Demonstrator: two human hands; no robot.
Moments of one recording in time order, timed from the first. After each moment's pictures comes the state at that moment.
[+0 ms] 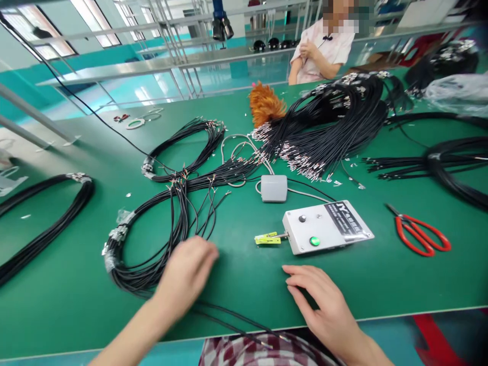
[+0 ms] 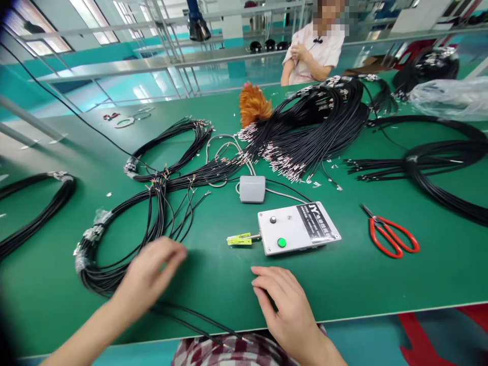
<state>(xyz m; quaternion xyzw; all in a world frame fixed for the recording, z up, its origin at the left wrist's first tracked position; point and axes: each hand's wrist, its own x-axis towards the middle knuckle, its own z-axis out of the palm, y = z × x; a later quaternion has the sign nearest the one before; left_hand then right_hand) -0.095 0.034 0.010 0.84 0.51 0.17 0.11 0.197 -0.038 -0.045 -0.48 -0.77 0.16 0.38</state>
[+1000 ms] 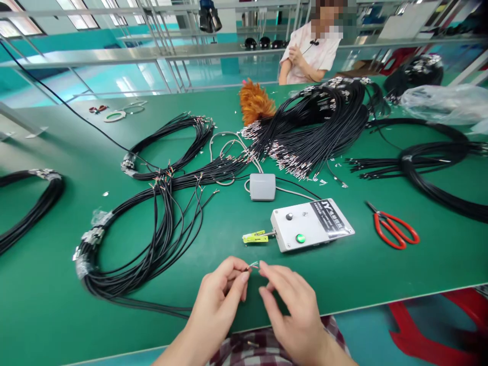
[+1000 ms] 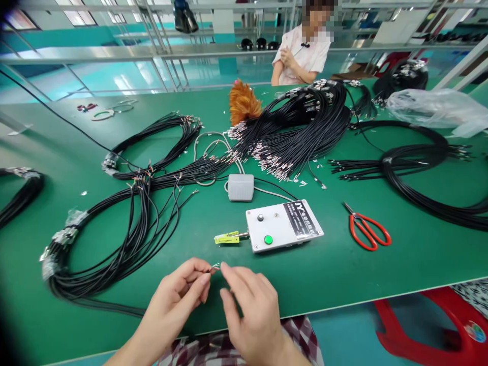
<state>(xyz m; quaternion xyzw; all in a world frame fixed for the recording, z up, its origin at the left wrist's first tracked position) -0.008 -0.006 0.008 0.55 0.52 0.31 0.58 0.157 -0.040 -0.024 -0.49 -0.74 0.15 0.44</state>
